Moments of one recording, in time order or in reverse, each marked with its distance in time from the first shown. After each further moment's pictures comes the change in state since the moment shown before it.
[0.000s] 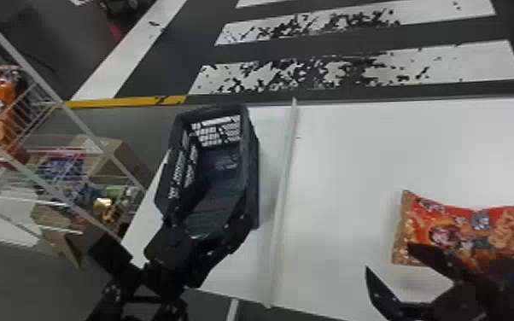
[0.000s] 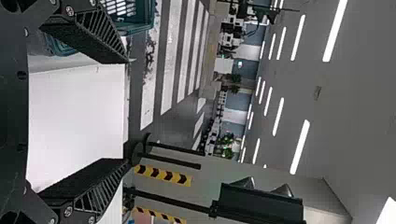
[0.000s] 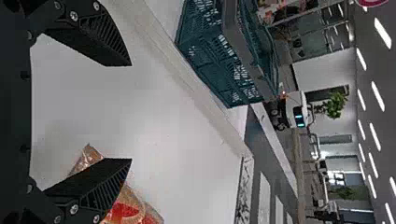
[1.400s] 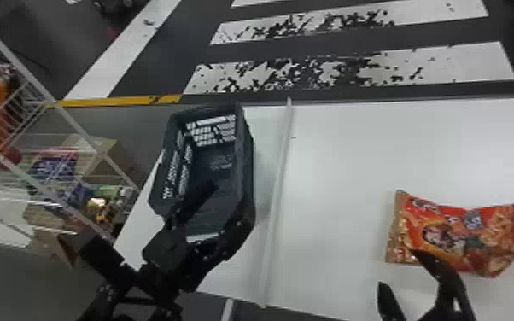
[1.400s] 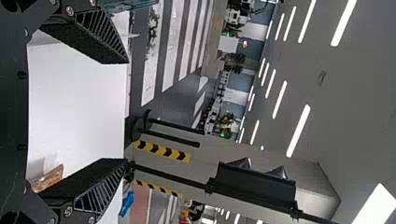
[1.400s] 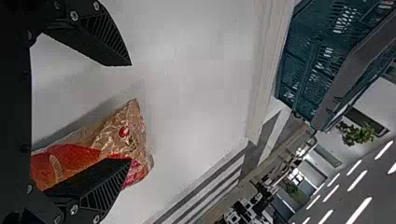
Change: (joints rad) left arm -0.019 0.006 0.025 0.030 0.069 0.033 -0.109; right arm -0.162 -0.158 0.382 0.200 0.585 0.040 -0.502
